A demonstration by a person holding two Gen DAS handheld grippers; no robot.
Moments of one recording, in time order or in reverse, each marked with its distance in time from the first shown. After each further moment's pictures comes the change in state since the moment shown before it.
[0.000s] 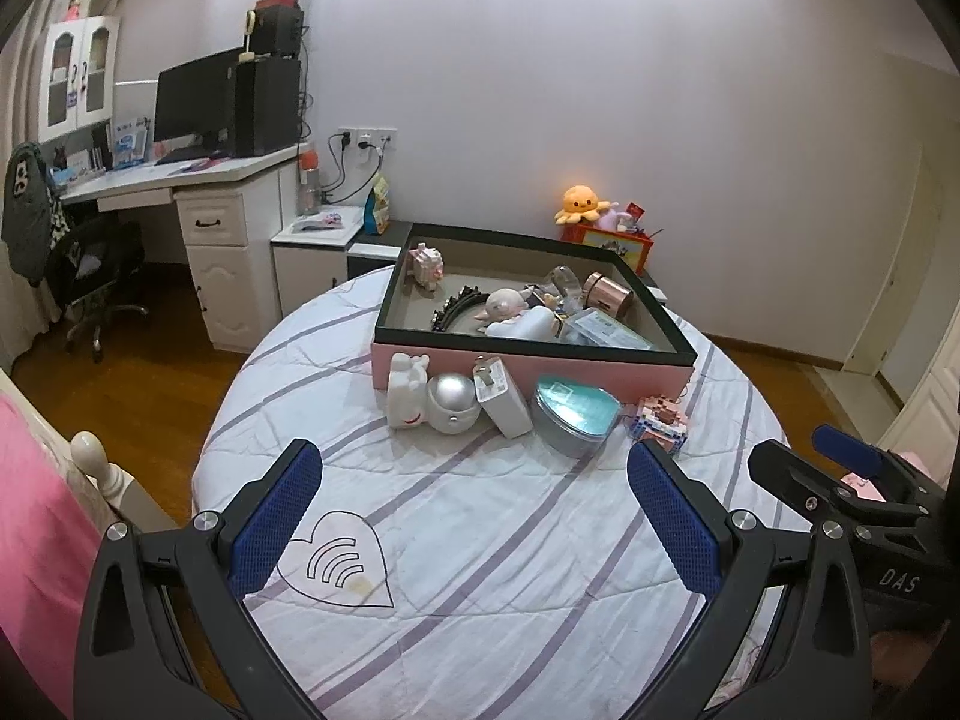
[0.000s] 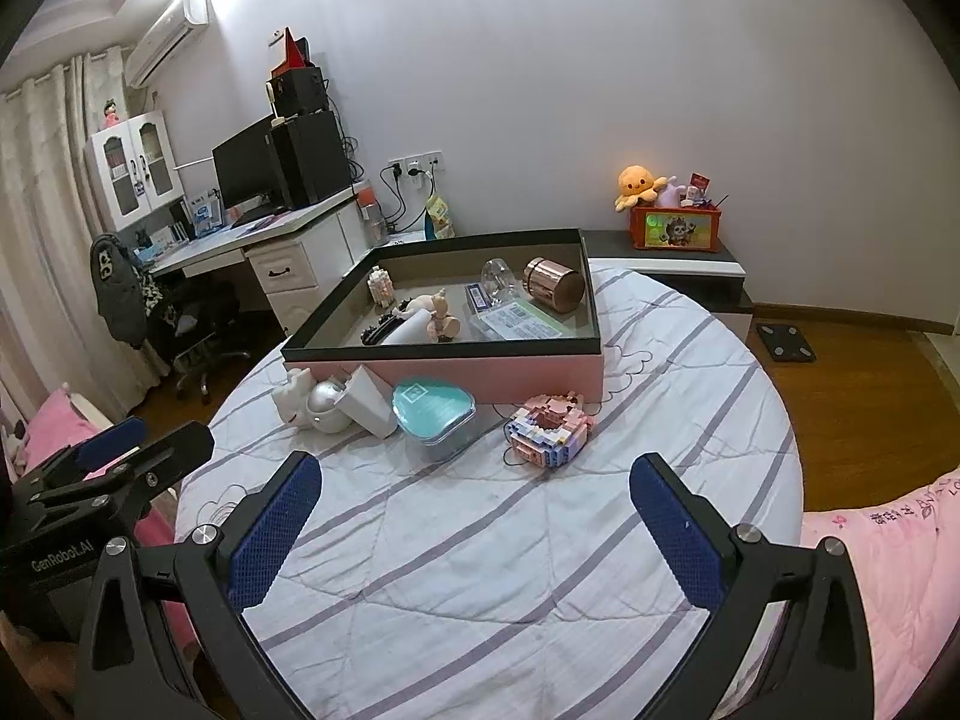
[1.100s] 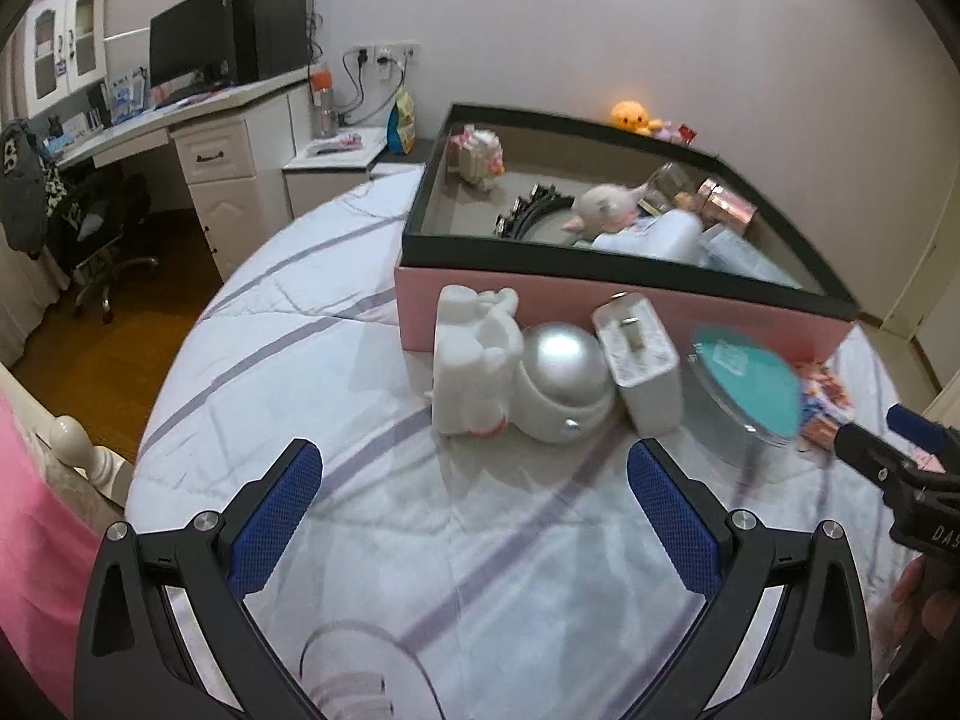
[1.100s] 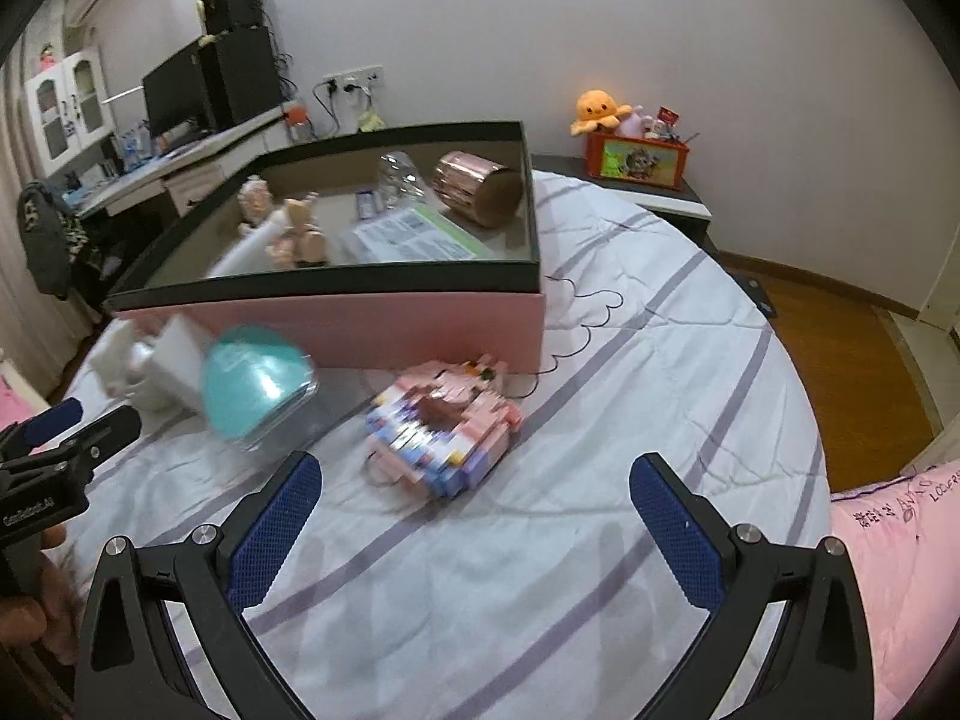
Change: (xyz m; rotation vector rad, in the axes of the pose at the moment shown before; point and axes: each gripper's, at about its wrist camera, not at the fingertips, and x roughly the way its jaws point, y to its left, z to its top) left arm 0.143 0.033 -0.003 0.011 0.209 0.084; right arm 0.119 -0.046 0.003 -0.016 0.202 -0.160
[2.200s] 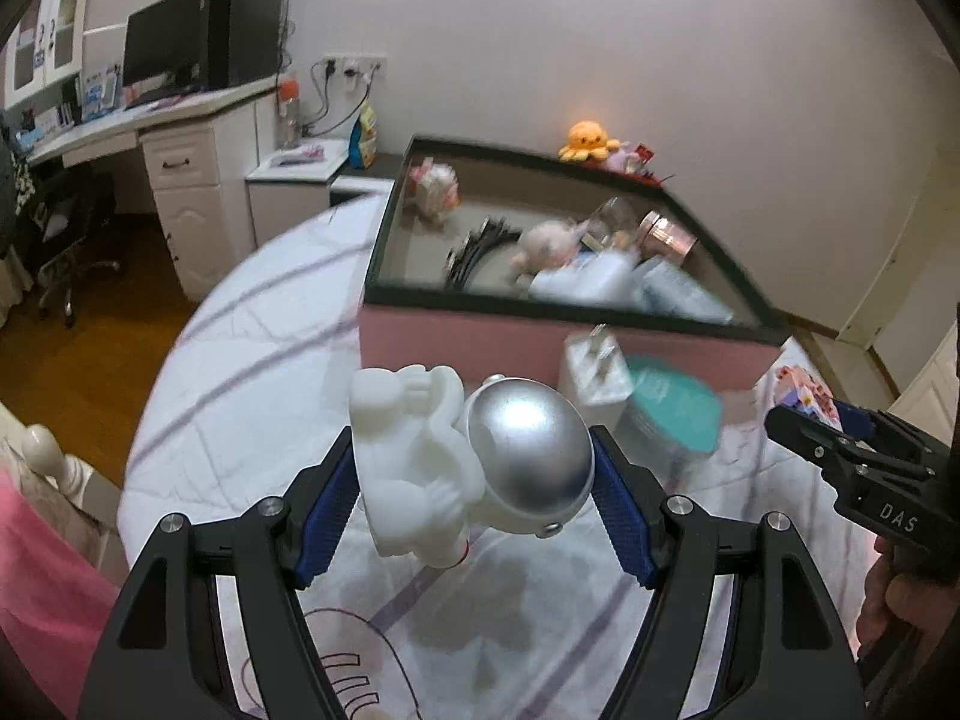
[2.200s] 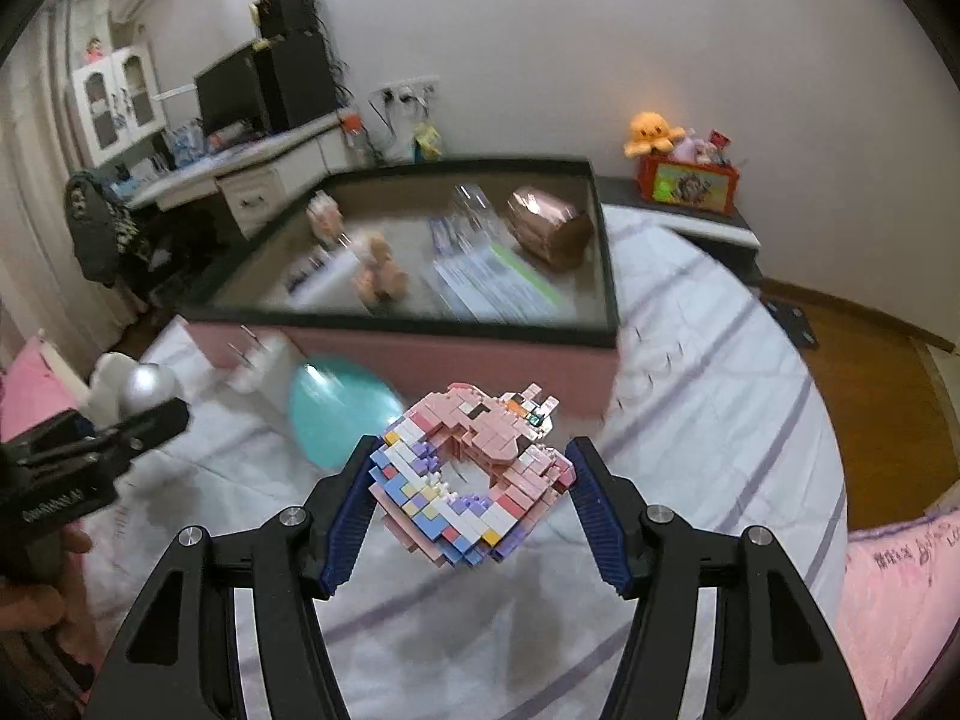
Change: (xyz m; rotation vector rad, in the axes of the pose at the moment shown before) left arm -0.039 -0.002 0.011 -0.008 -0.057 -0.132; right arm -0.032 0.022 0.016 -0.066 -0.049 0.136
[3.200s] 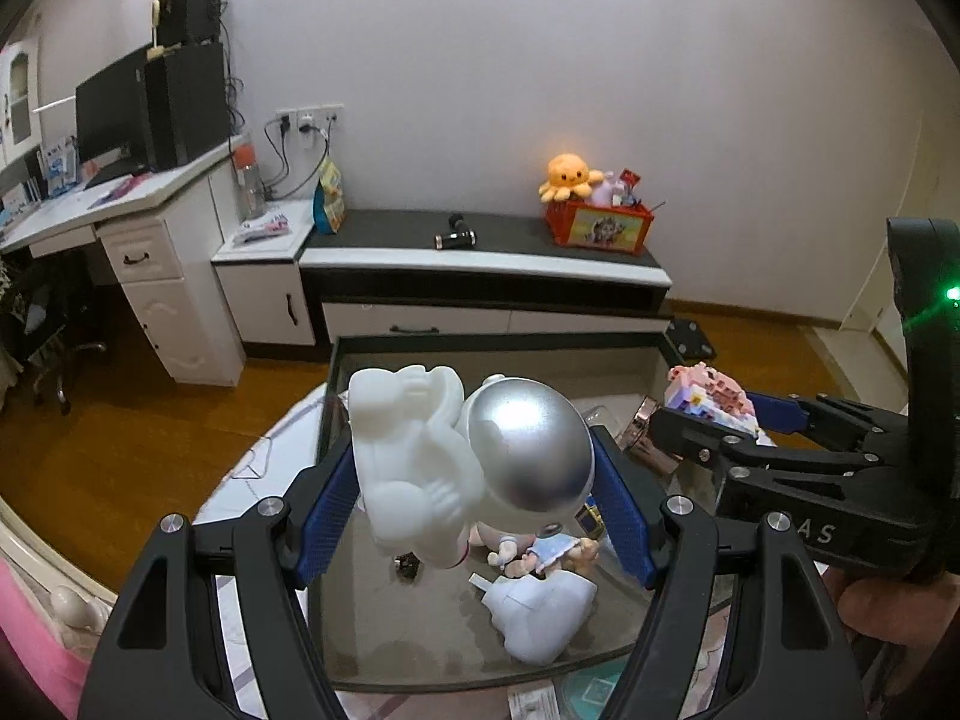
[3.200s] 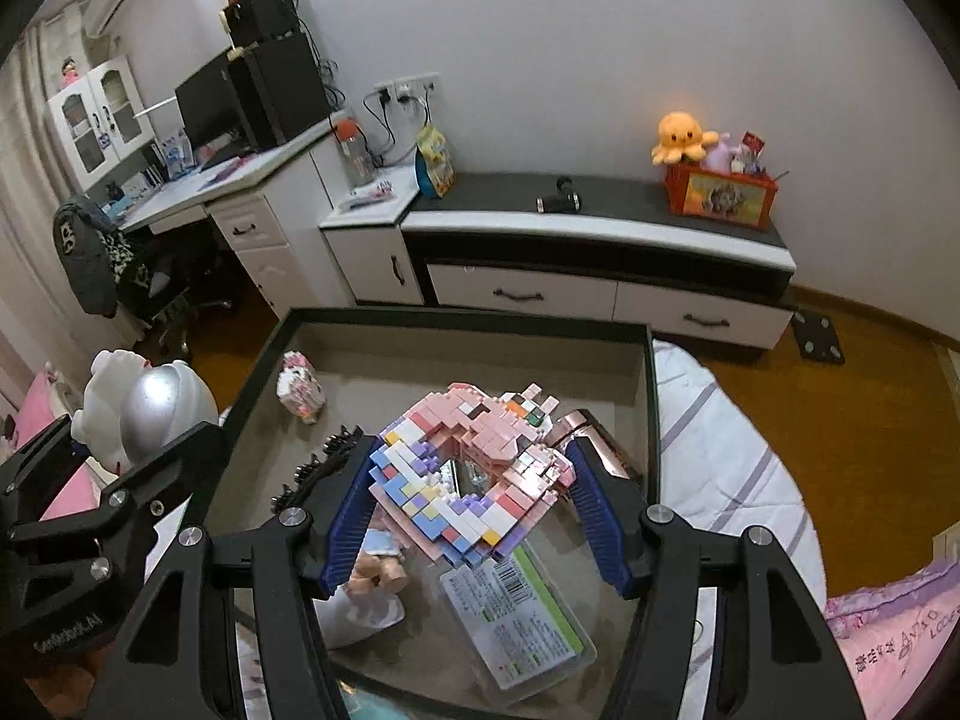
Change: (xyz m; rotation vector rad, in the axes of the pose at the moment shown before) left arm 0.061 -0.038 0.165 0.099 -0.007 0.007; right arm 0.086 -0.012 0.161 0.038 0.100 0.034
